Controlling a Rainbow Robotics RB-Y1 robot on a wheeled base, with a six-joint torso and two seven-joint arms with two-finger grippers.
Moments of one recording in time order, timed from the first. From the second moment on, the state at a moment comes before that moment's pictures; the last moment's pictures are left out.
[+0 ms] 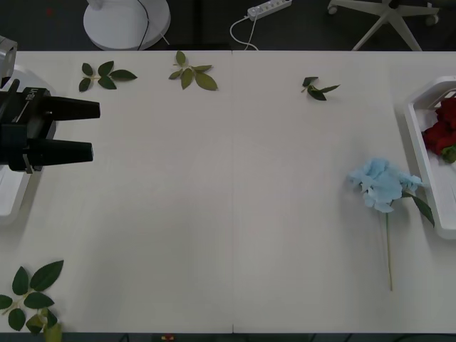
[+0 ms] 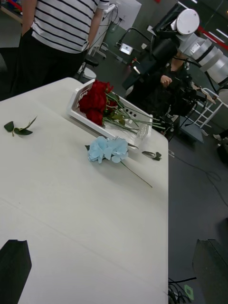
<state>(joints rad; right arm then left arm) -0.40 -1.11 -0.22 -1.53 -1.37 1.49 1.50 -0.18 1.18 -0.07 -1.81 2.44 1.10 -2.67</state>
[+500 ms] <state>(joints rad) -0.38 -1.11 -0.15 -1.96 -1.37 1.61 0.90 -0.18 1.18 -0.07 -1.81 2.44 1.10 -2.67</state>
